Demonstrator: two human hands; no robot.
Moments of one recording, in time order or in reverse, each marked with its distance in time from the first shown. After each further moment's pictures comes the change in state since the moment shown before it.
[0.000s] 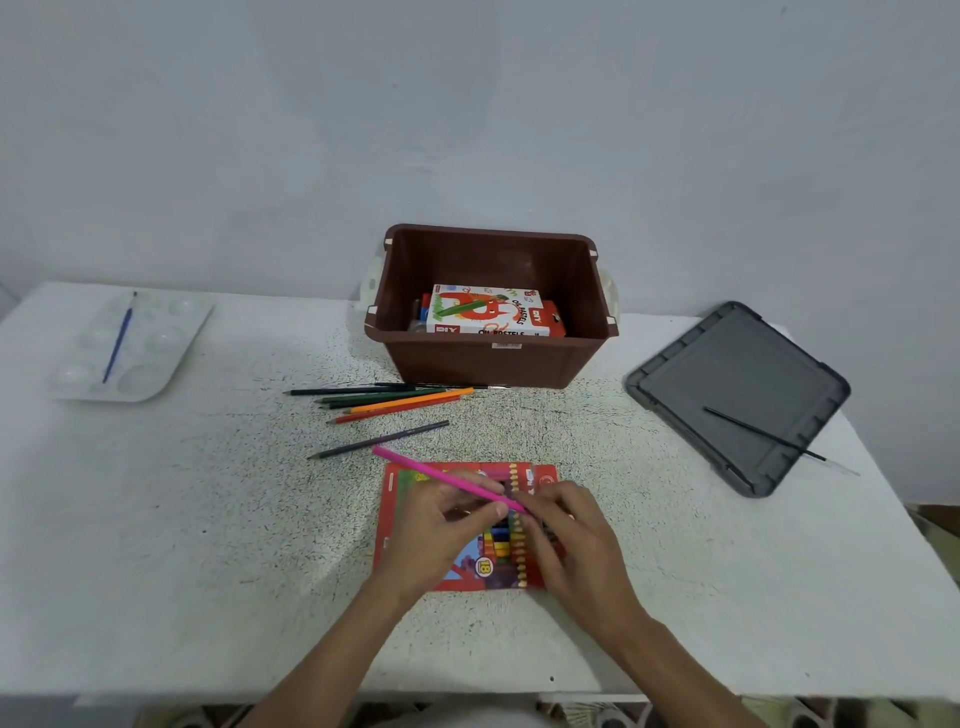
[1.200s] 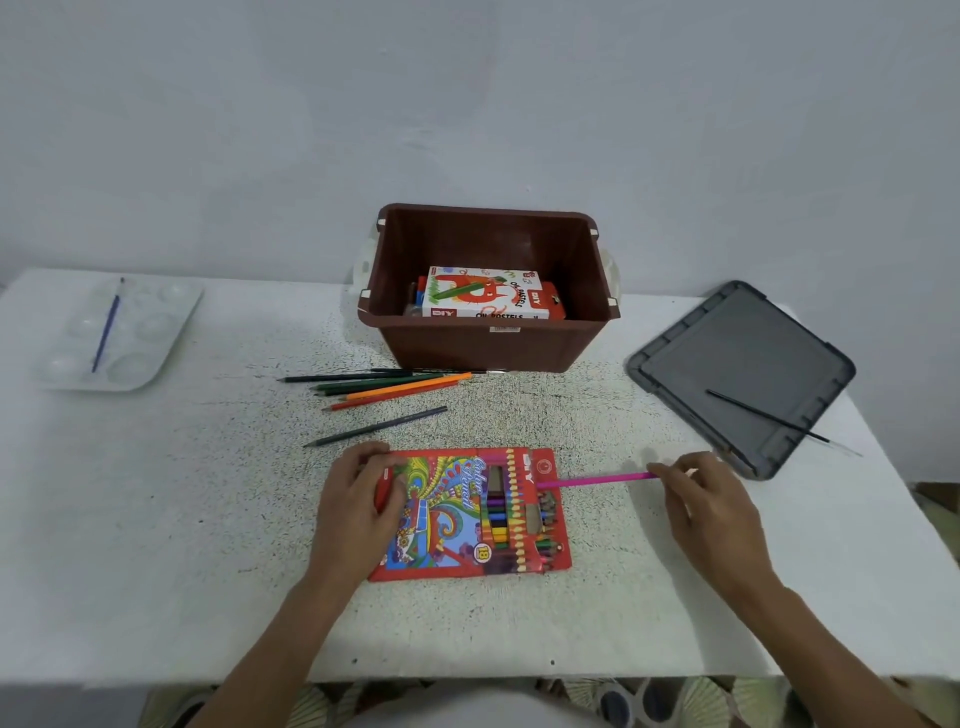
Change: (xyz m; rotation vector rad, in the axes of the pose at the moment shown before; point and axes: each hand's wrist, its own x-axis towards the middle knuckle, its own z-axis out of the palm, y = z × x) left_hand 0.009 -0.073 -0.074 0.820 0.335 0.221; right_hand -0.016 0.102 -0.085 -0.527 -0.040 0.081
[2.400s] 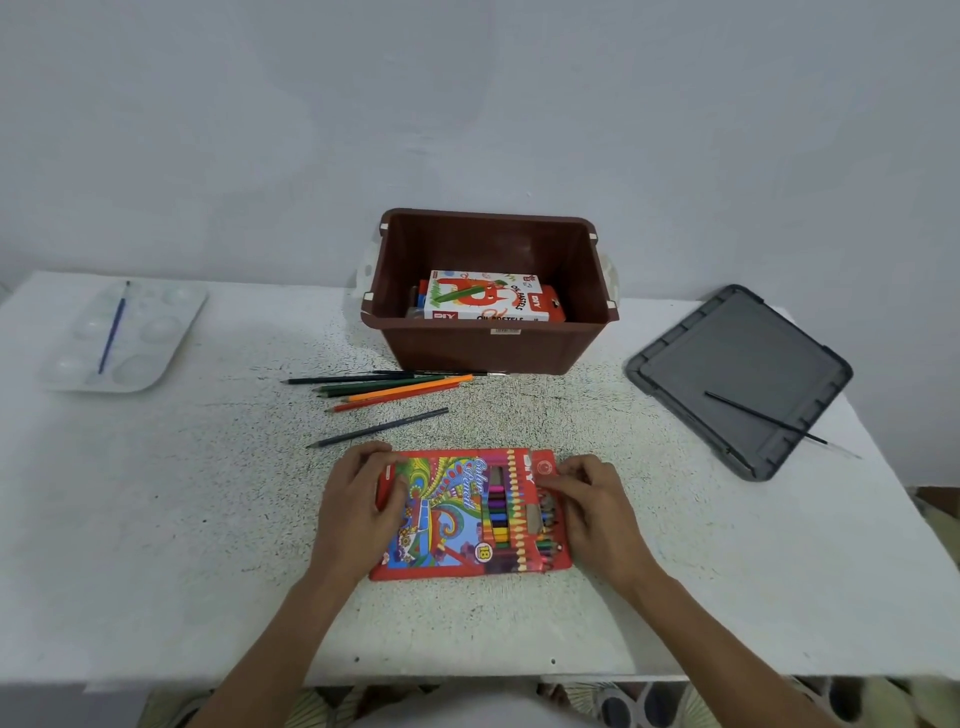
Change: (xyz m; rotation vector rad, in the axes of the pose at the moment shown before) left_hand 0.002 0.004 -0.003 -0.024 -0.015 -0.024; right_hand 0.013 -0.082 0.054 0.474 -0.154 0.038
